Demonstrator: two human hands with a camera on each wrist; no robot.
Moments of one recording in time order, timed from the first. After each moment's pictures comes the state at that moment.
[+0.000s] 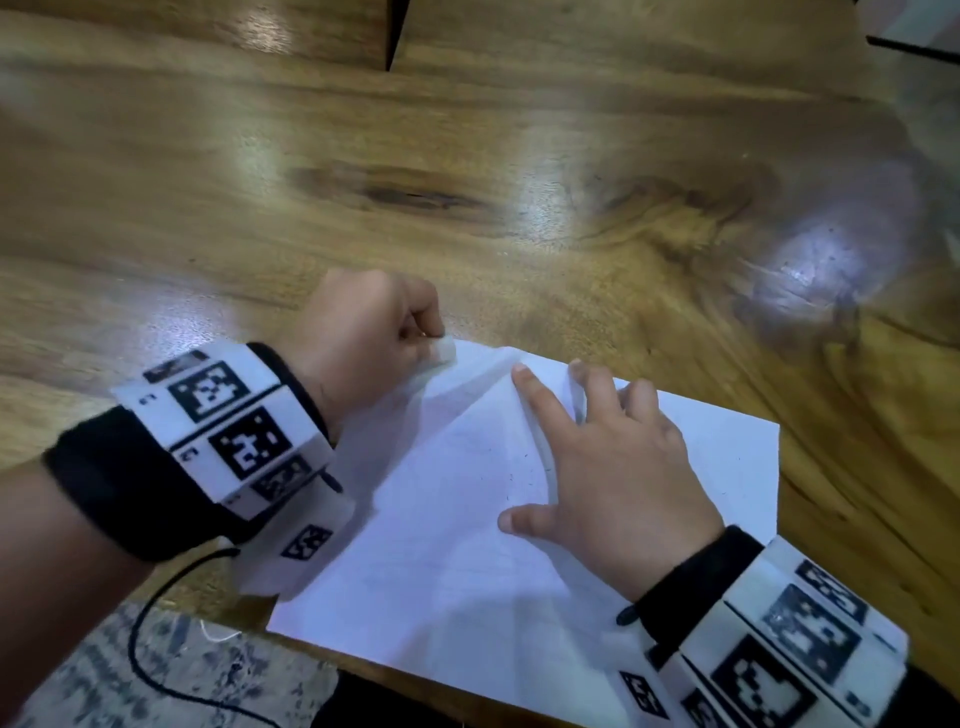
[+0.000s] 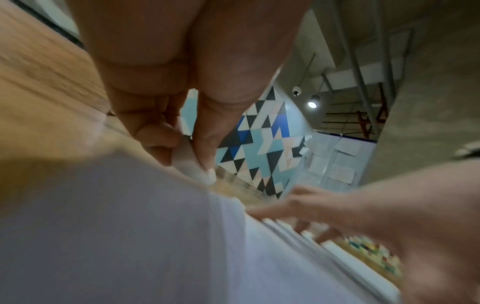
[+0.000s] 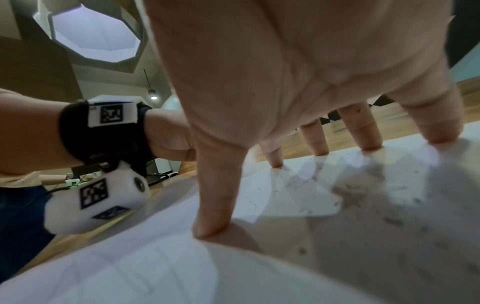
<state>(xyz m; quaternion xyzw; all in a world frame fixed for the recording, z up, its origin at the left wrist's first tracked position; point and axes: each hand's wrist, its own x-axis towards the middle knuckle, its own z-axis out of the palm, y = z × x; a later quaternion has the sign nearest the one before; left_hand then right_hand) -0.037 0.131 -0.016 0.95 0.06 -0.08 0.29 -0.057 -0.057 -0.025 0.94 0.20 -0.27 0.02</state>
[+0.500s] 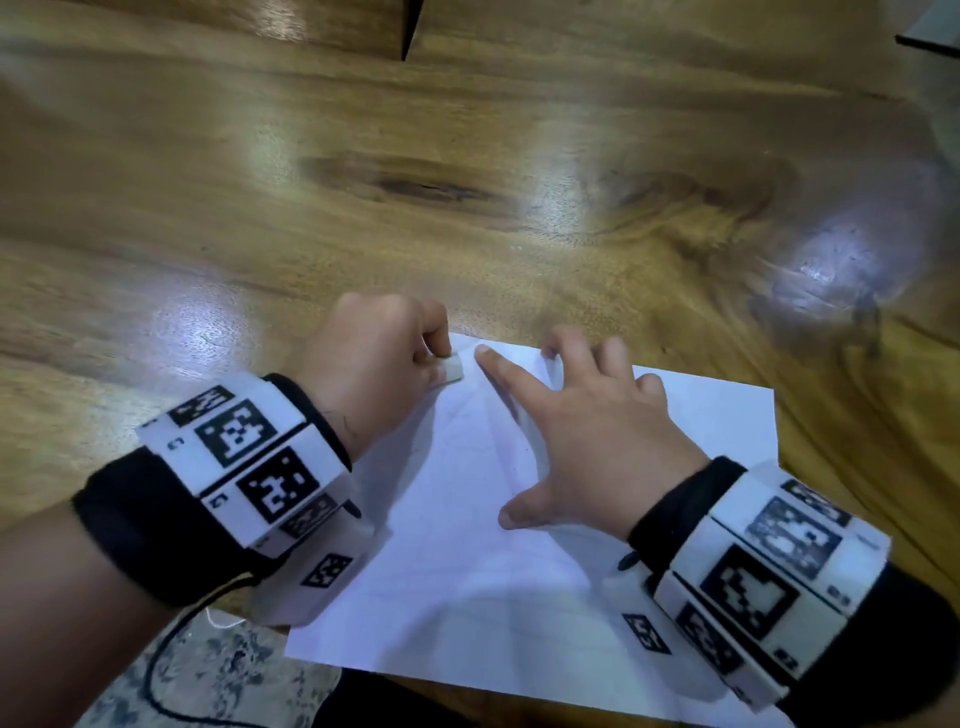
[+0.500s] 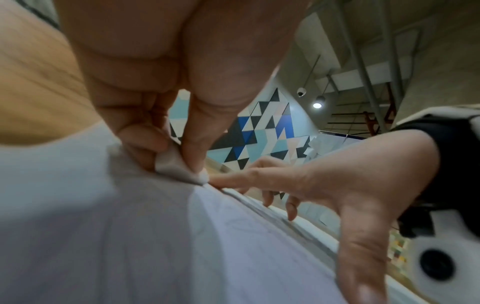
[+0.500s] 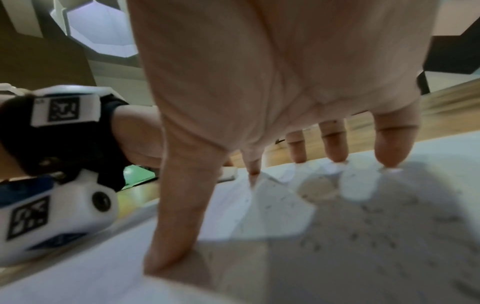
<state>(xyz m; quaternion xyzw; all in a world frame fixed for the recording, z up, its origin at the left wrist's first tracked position) -0.051 0.124 -0.025 0.95 0.10 -0.08 0.28 -0.034 -0.042 -0.027 0.91 0.29 -0.28 0.06</state>
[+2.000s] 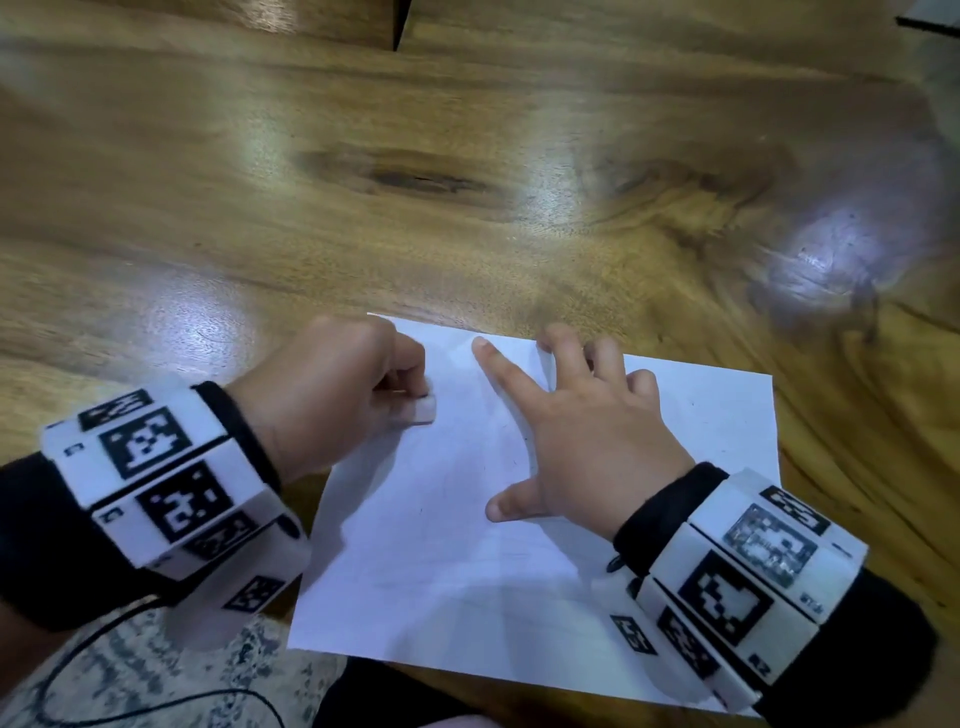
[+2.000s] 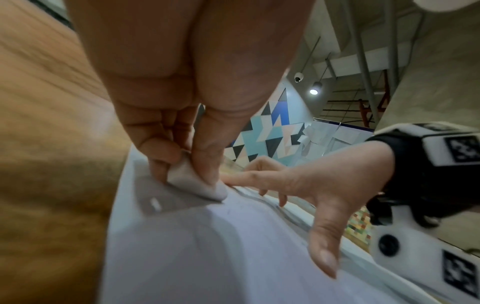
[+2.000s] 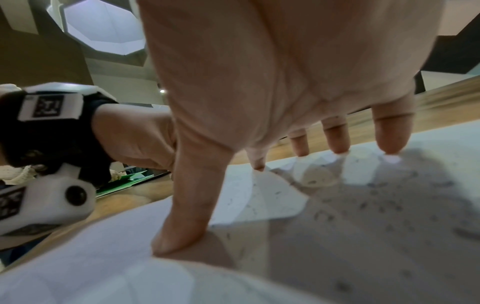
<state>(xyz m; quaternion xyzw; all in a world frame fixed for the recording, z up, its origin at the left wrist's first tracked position) -0.067 0.140 -0.022 0.96 -0.02 -0.15 0.25 -0.041 -0.041 -0.032 0.92 0.28 -0.28 0.05</state>
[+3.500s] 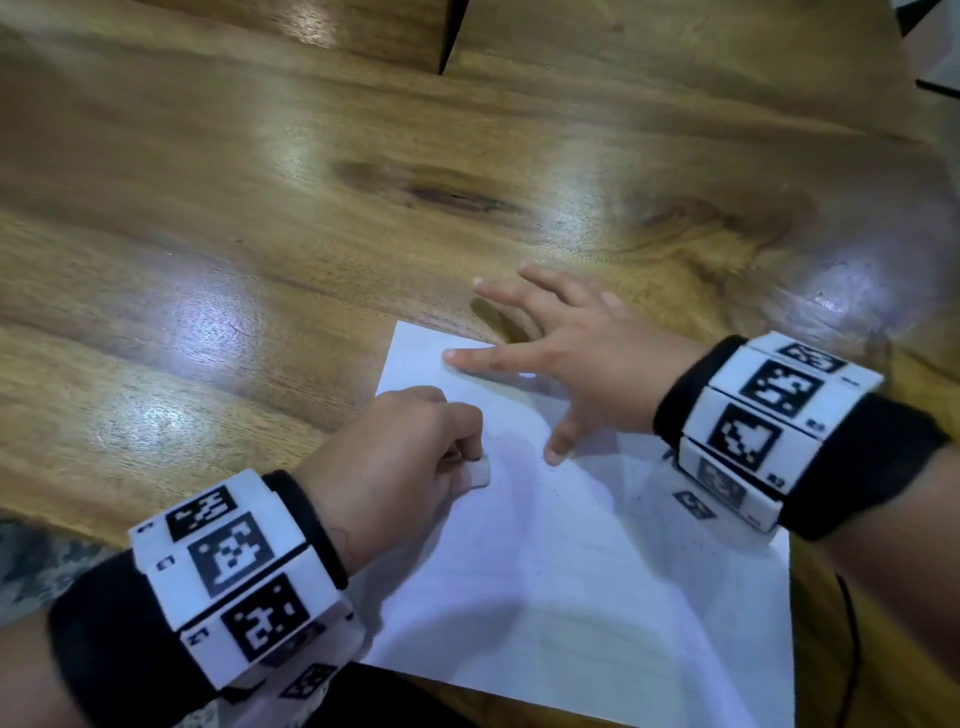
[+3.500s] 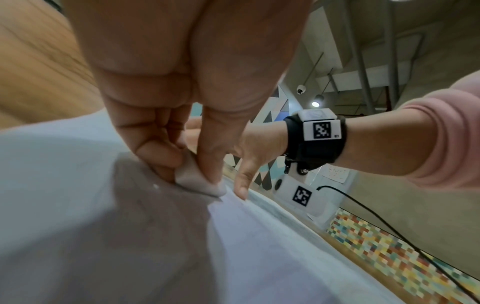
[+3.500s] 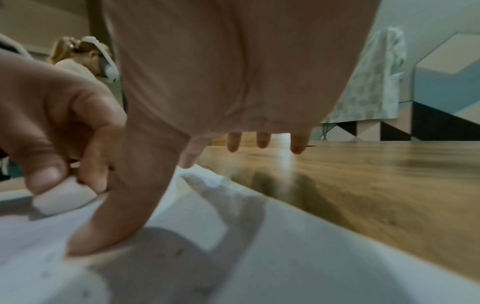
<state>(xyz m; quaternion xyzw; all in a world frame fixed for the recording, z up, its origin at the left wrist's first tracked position) -0.099 0.111 -0.036 0.93 0.03 -0.14 0.33 0.025 -0.025 -0.019 0.82 0.50 -0.25 0.09</state>
